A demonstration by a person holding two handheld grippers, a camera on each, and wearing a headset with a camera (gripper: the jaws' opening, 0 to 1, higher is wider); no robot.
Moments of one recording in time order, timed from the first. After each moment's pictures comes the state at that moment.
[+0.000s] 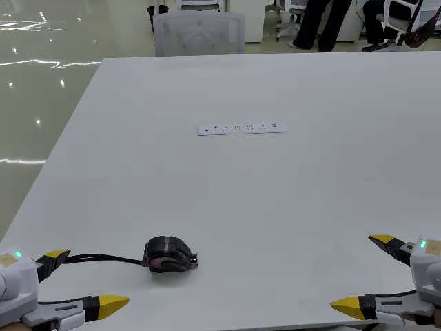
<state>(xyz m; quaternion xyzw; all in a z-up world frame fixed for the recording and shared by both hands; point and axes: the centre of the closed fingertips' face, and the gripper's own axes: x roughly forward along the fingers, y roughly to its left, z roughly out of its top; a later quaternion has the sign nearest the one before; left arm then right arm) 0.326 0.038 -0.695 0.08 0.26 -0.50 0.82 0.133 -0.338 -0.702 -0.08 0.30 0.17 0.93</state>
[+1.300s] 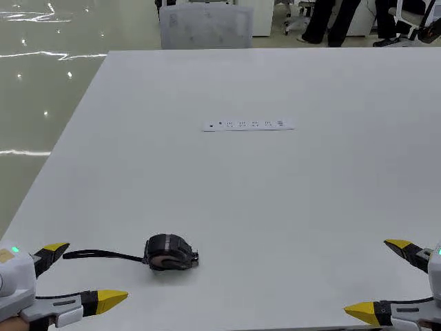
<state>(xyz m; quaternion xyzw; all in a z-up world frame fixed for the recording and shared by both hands) 0.325 0.039 -0.692 0.08 0.26 -0.49 0.83 0.124 -0.362 -0.710 -0.08 0.31 0.17 0.93</state>
